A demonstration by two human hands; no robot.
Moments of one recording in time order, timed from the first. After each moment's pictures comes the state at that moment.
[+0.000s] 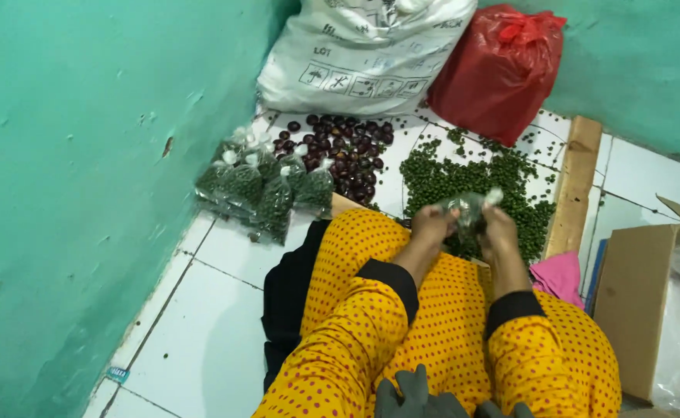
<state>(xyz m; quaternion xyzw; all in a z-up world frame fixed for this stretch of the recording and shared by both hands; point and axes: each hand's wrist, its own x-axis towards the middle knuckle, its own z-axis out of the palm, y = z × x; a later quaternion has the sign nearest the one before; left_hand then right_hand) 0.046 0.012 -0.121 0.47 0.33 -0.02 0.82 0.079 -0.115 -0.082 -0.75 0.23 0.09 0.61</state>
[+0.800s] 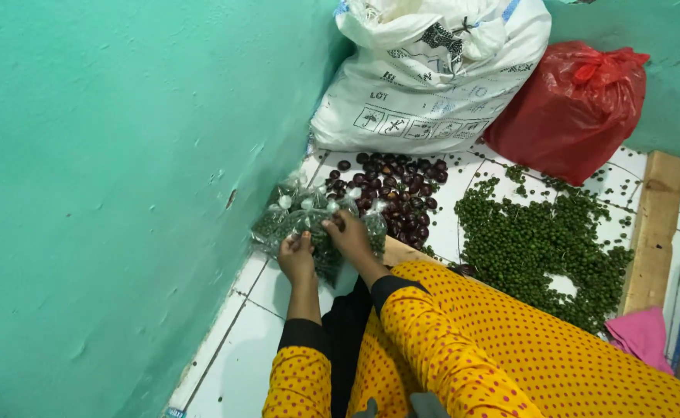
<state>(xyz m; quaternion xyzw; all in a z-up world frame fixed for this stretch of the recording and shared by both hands) -0.085 0.417 -0.105 0.51 0.54 0.27 0.61 0.008 0.318 -0.085 -0.84 -0.18 0.17 0.48</state>
